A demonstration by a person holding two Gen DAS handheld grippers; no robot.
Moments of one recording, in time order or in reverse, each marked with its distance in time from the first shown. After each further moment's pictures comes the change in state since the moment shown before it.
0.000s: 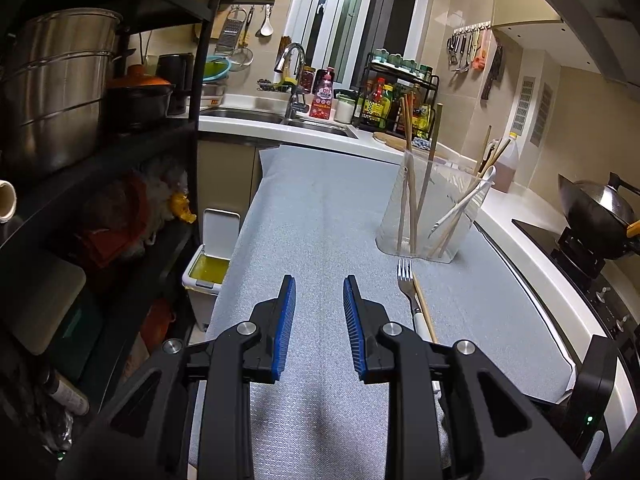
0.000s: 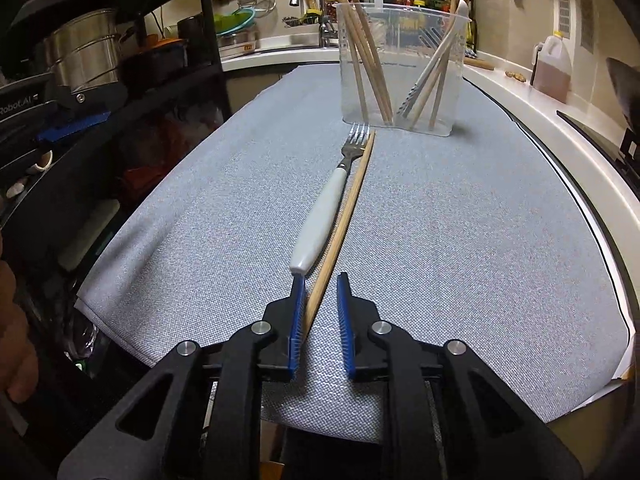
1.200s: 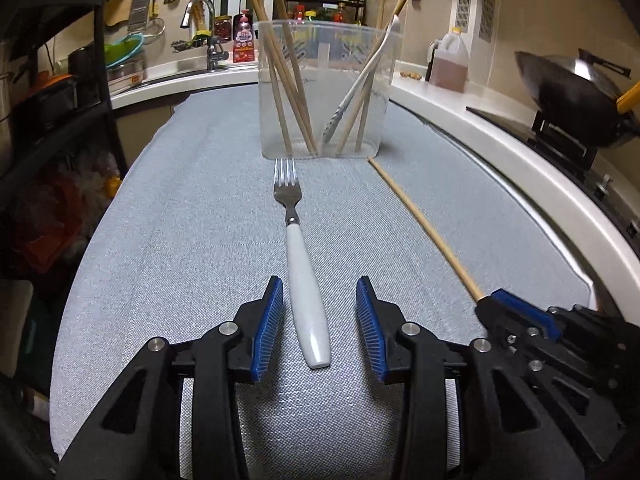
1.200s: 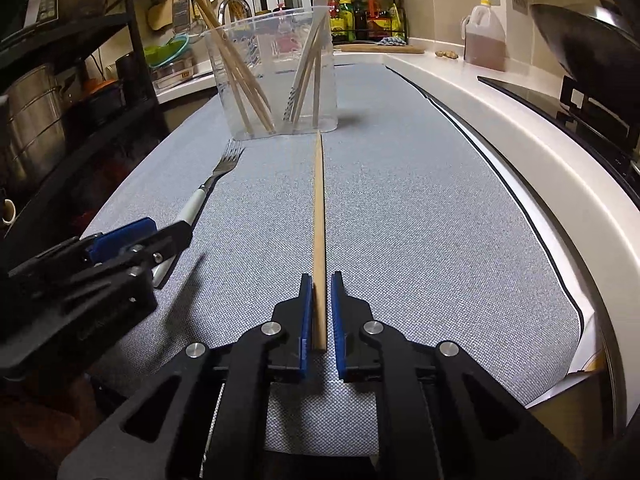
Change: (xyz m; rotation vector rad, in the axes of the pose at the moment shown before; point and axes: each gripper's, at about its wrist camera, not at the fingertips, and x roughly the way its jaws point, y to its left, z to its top) left arm 0.075 -0.119 -0.068 0.227 0.212 -0.068; right arm -0.012 -0.093 -0.007 0.146 -0.047 -0.108
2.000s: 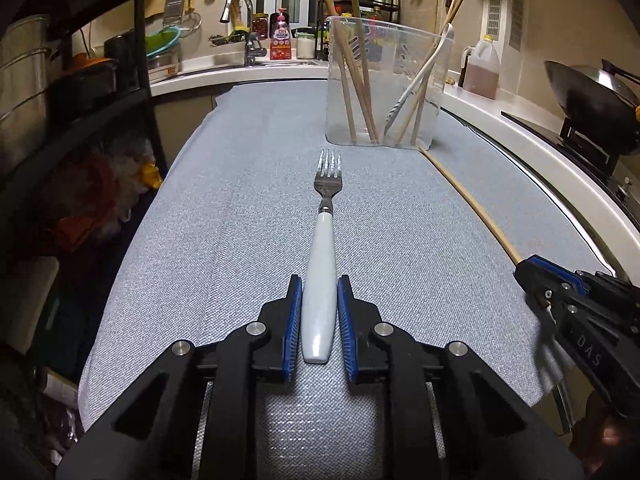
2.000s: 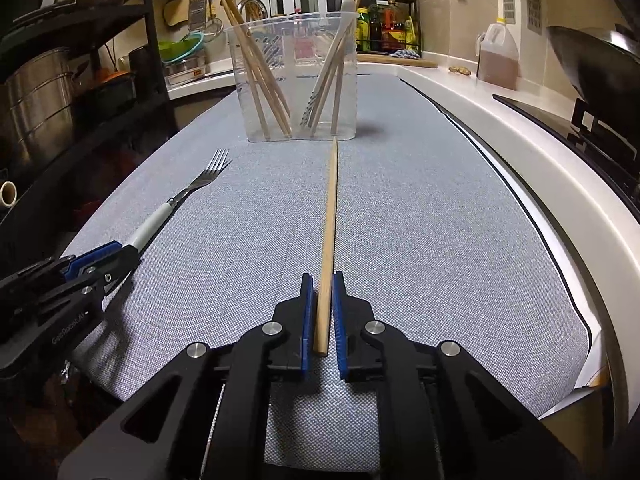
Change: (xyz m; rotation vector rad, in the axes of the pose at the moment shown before) left arm -0.015 0.045 -0.019 -0.054 -0.018 0.076; right arm 0.004 0.014 0.000 -0.065 -0.036 0.006
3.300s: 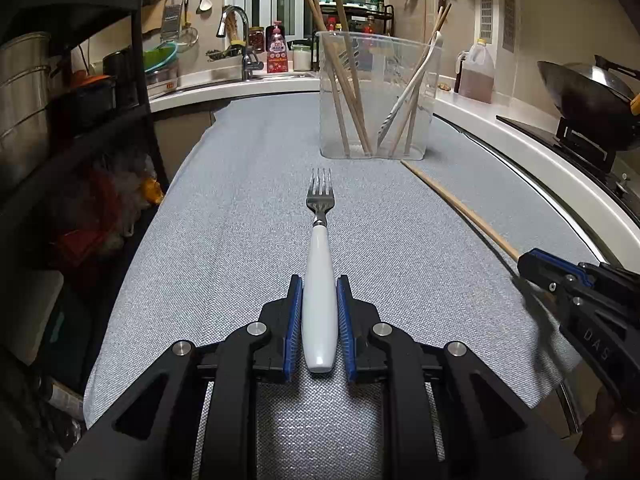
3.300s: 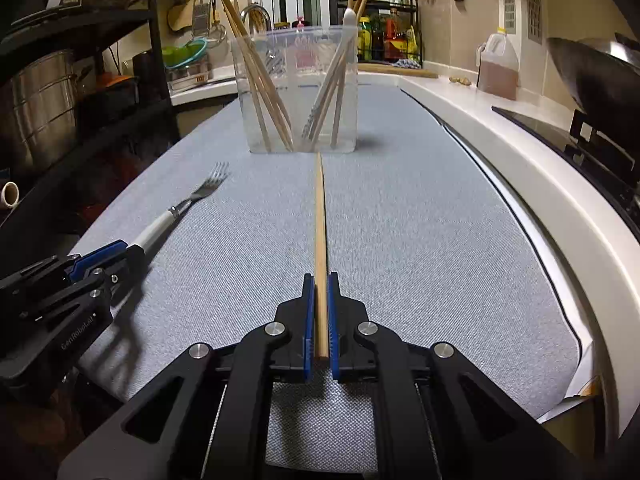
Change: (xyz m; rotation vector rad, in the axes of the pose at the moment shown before) left arm -0.009 -0.010 0.003 0.035 -0.044 0.016; right arm -0.013 0.001 0.009 -0.009 -0.039 -0.003
